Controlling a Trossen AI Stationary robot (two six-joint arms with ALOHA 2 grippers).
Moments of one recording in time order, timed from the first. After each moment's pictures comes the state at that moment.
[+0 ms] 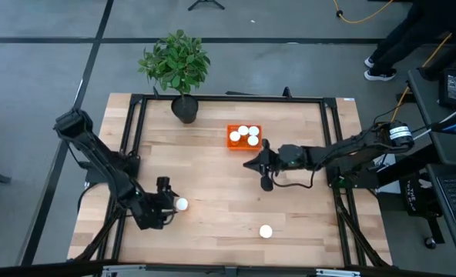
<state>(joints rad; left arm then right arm) -0.85 1.30 0.61 -0.40 -0.56 -0.66 0.08 1.43 0.53 0.60 0.09 0.07</state>
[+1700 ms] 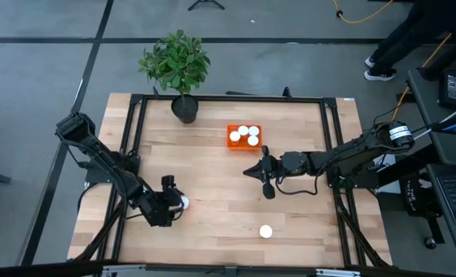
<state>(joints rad) -0.75 1.37 0.60 -0.31 -0.53 -0.67 0.18 1.43 0.53 0.65 0.12 0.12</state>
